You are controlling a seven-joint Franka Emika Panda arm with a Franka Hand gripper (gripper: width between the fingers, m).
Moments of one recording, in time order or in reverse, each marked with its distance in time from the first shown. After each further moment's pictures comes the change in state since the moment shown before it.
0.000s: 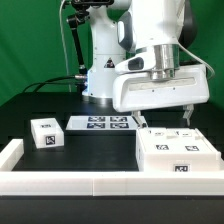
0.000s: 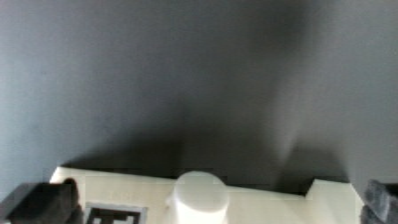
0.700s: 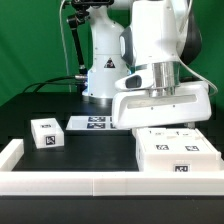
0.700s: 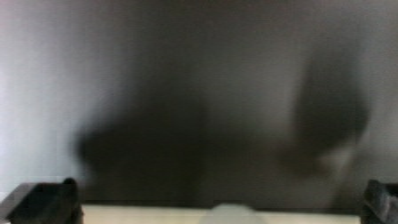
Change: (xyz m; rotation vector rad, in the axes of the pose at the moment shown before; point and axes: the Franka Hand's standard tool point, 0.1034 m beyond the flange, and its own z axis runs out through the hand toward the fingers) arm 0.009 0.005 0.035 -0.004 -0.007 0.082
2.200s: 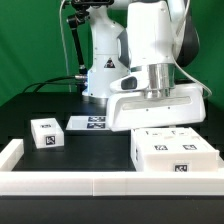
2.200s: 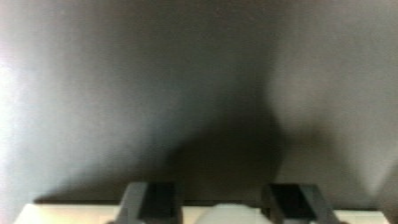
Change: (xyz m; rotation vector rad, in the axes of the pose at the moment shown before) arm -0.002 0.019 0.002 -0.016 0.029 -0.061
